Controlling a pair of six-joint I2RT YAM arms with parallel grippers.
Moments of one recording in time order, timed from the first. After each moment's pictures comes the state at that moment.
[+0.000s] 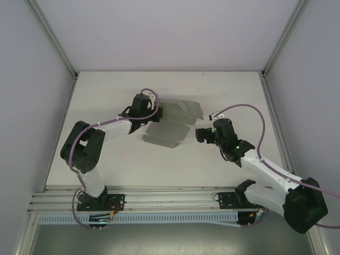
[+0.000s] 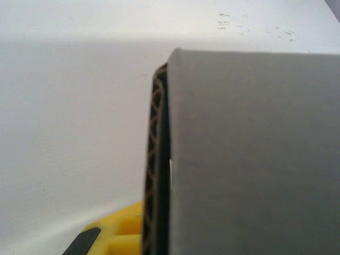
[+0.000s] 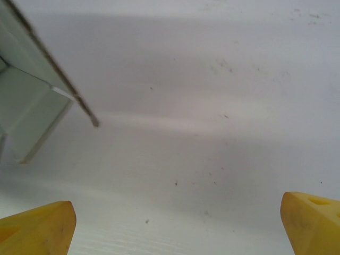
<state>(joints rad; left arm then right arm) -0.49 1.78 1.01 0.14 0.19 -0.39 0.57 1.04 0.56 -0.18 0.20 0.26</state>
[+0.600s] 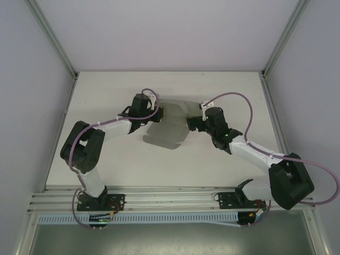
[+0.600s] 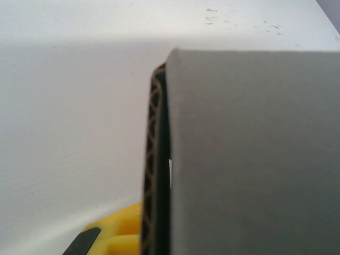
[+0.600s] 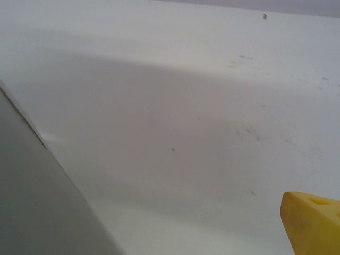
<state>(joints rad) -0.49 1.78 1.01 0.14 0.24 -0.37 0.57 1.30 0.70 0.06 0.18 0.15</state>
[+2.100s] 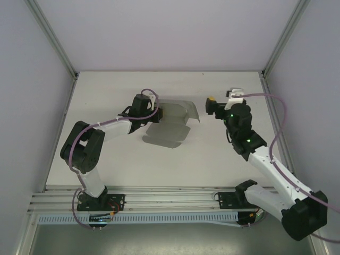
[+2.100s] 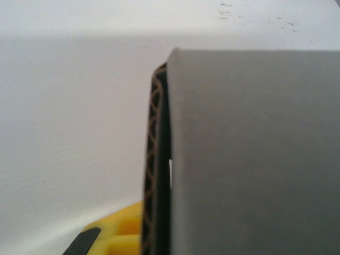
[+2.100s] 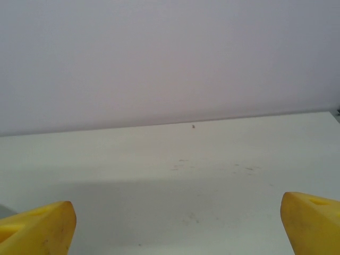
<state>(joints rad) -0.49 1.78 1.02 0.11 0.21 -0.38 0.43 0.96 0.74 0.00 0.28 0.20</state>
